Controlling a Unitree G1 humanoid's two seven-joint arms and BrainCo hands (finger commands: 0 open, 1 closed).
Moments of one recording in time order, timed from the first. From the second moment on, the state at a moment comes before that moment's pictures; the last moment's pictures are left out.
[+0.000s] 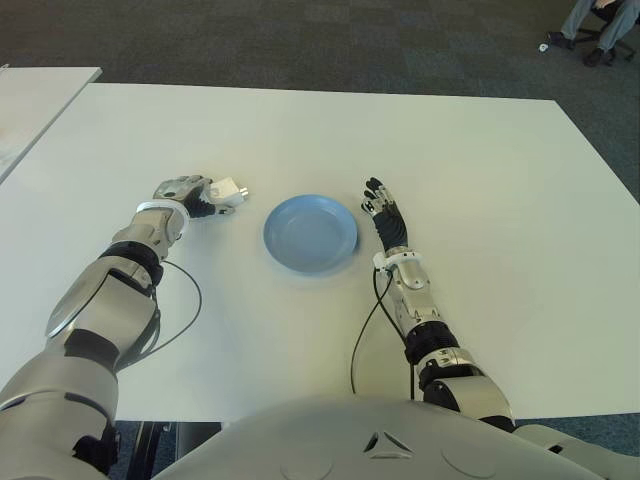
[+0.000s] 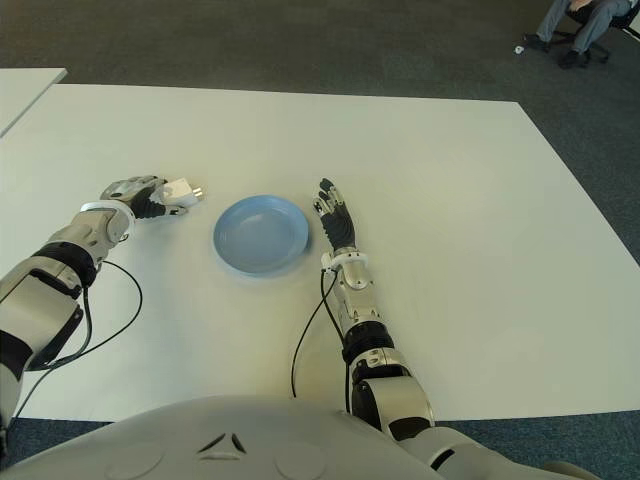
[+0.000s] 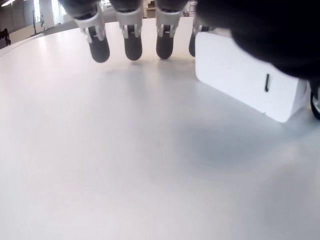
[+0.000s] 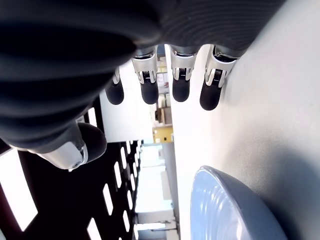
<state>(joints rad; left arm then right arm) -0.69 0.53 -0.61 1.26 0.71 -0.15 0.12 -0.28 0.06 0.00 0.73 0.03 -0.40 0.04</state>
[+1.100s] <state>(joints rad) -0.69 0.59 -0.76 1.25 0.85 -0.23 0.34 -0.28 0.06 0.02 0.74 0.03 -0.40 0.01</state>
